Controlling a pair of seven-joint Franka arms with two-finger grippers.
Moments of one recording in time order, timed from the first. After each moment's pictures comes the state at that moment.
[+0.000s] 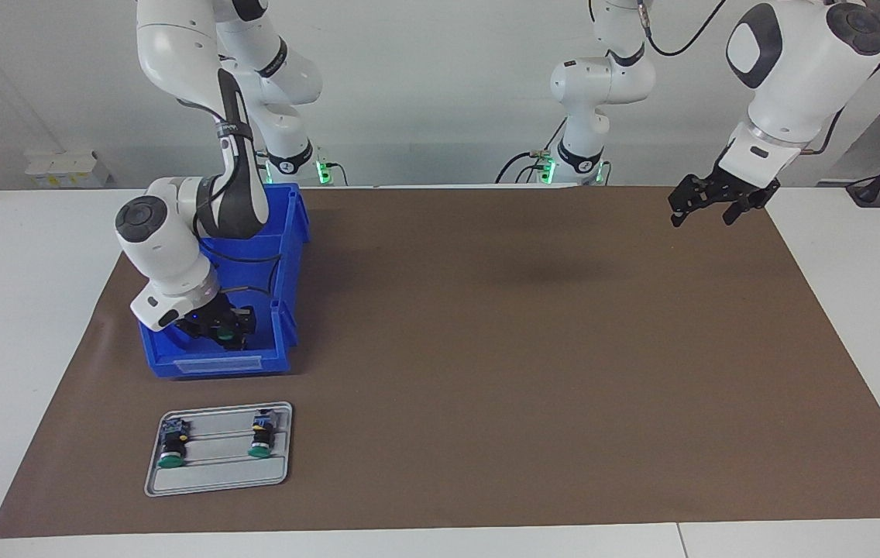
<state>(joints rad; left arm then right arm) -0.03 -0.05 0.00 -1.74 -0.02 1.64 -0.01 -0.10 0.27 0.06 -1.97 -0.01 2.26 -0.08</state>
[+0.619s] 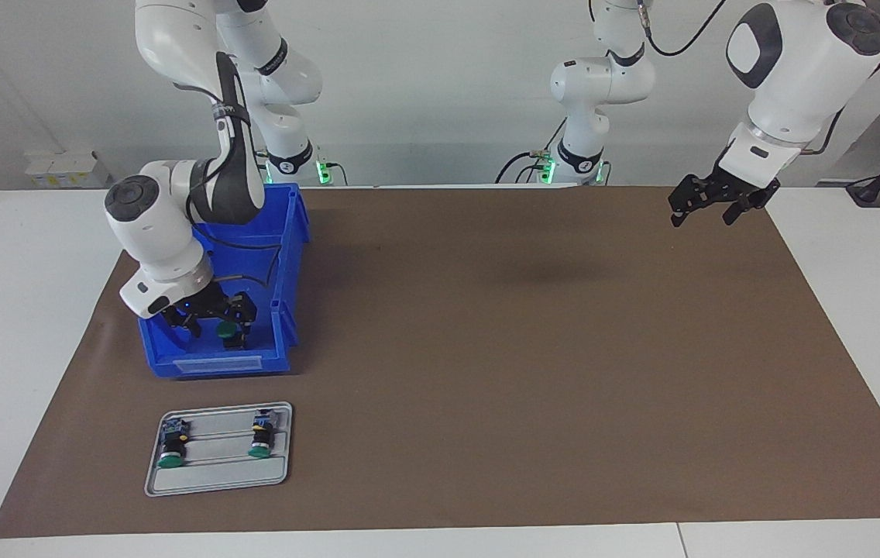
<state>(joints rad) -0.03 -0.05 0.00 -1.74 -0.02 1.64 -0.01 -0.09 0.17 0.06 -1.96 -0.01 2.19 -0.04</state>
